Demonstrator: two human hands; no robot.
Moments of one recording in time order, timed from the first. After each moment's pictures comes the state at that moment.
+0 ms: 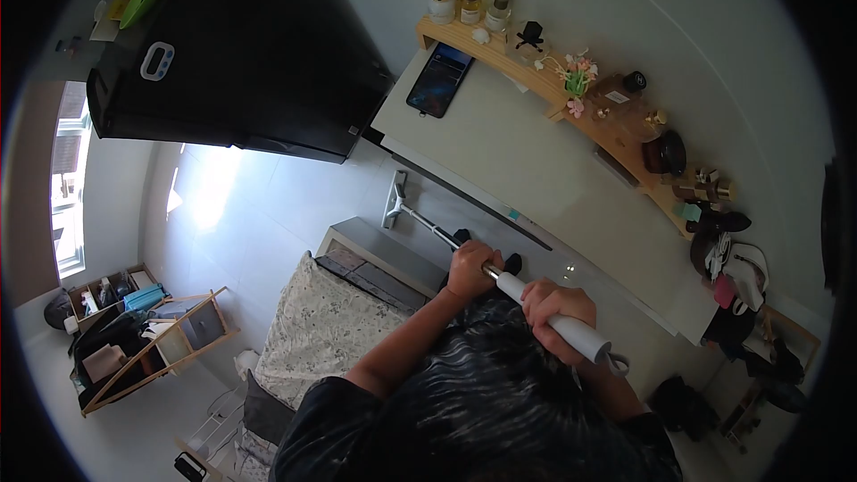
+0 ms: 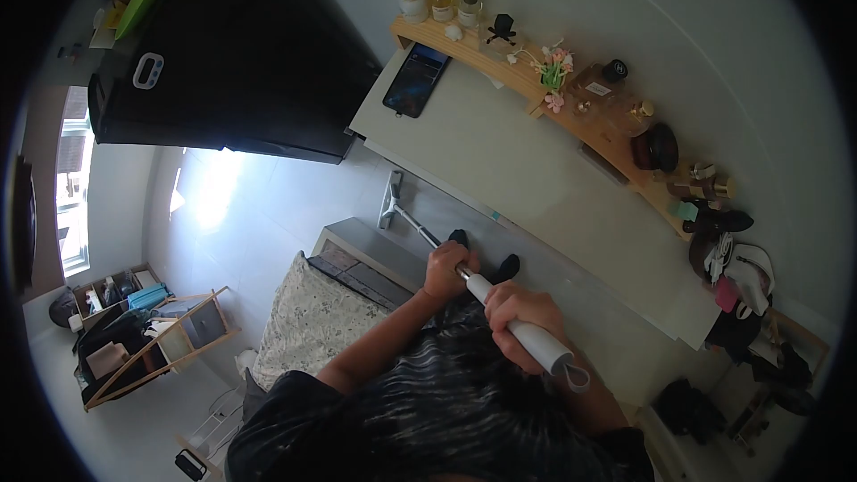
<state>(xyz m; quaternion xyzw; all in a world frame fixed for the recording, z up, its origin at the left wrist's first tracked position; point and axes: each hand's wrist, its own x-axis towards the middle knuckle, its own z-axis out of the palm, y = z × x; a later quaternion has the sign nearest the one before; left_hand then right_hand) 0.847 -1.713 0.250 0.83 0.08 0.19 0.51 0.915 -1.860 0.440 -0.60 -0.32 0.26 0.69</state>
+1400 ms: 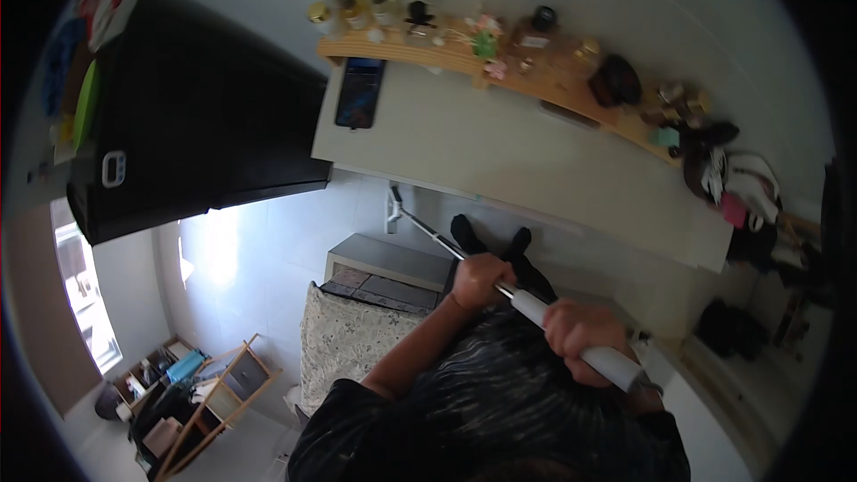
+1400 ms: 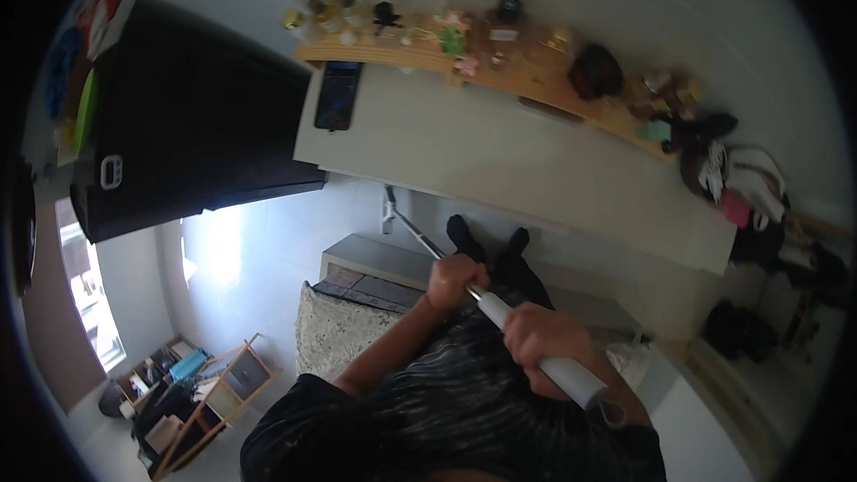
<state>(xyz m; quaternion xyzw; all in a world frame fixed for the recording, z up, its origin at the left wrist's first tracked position) 0.851 -1.752 0.290 0.82 -0.14 0.11 0.55 0.888 -1.938 0.471 -0.60 -0.28 0.23 0.72</state>
